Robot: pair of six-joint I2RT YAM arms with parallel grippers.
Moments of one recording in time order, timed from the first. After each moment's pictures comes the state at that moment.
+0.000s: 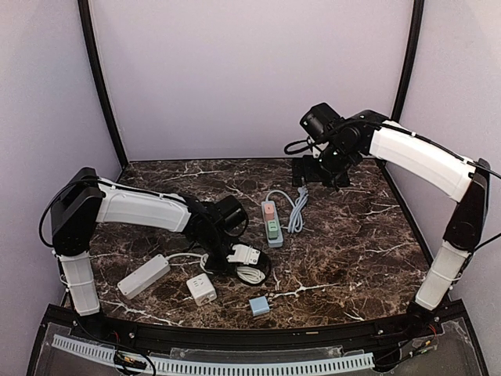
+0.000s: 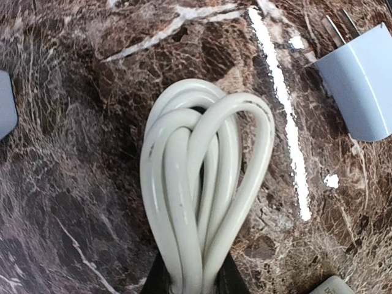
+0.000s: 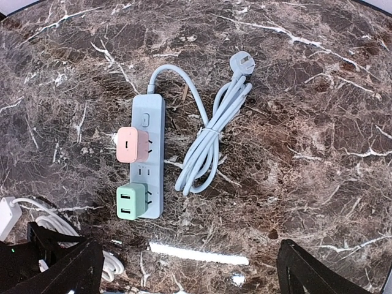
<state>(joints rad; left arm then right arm) -0.94 1.91 1.23 -0.63 0.19 0.86 0.73 1.72 1.73 -1.09 0.18 0.58</state>
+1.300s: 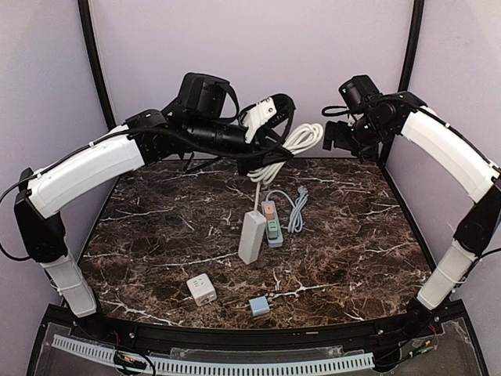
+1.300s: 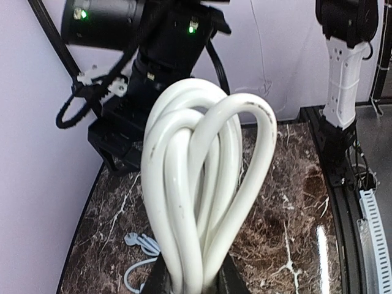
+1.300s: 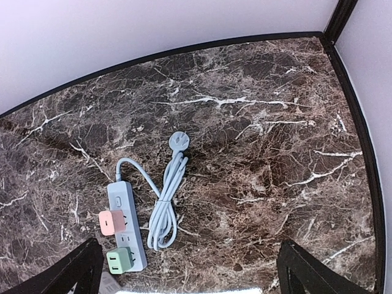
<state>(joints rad) -0.95 1.74 1.87 -0.52 0.32 0.43 0.55 1.63 1.82 -1.09 0.28 0.62</state>
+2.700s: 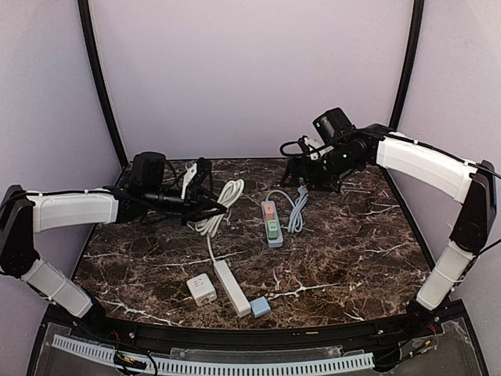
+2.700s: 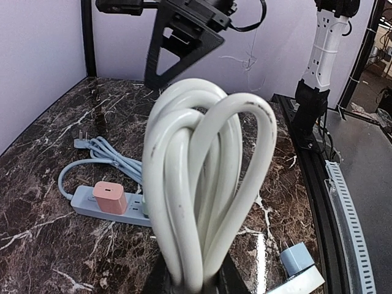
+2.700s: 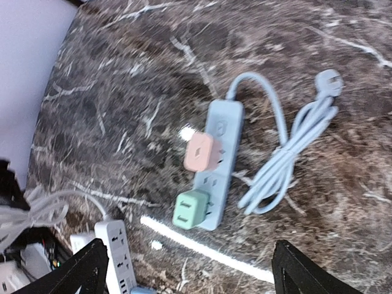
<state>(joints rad) -0.56 1.43 0.88 0.12 0.83 0.22 0.61 1.66 1.56 -0.79 -0.17 0.48</state>
